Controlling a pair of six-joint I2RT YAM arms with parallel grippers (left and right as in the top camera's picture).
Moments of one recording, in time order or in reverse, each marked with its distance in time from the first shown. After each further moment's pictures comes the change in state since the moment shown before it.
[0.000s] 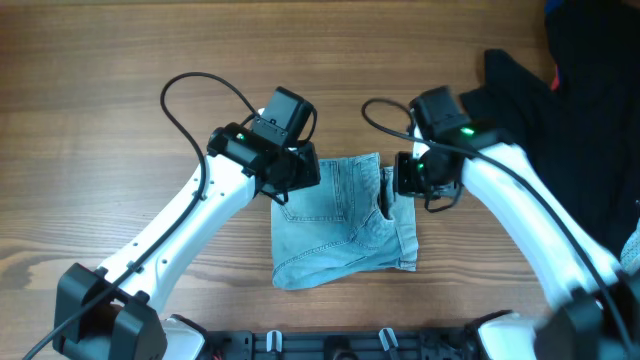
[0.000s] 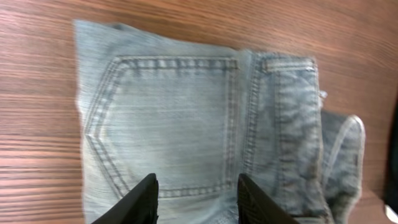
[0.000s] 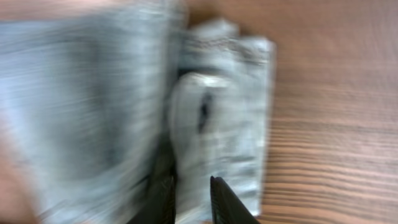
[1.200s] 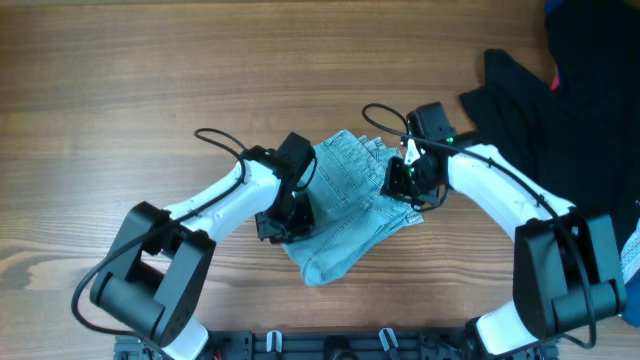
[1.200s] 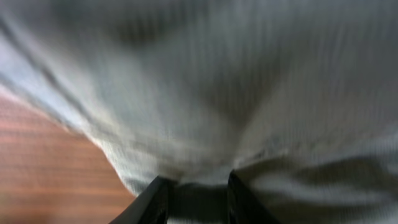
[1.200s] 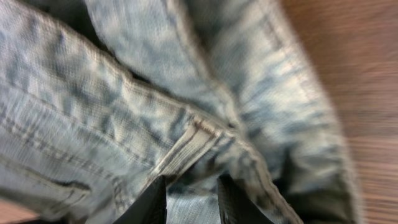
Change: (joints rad) left arm -0.020 0.202 -0.228 -0.007 0.137 -0.033; right arm -0.059 0.235 -0.170 0.339 -0.062 0.108
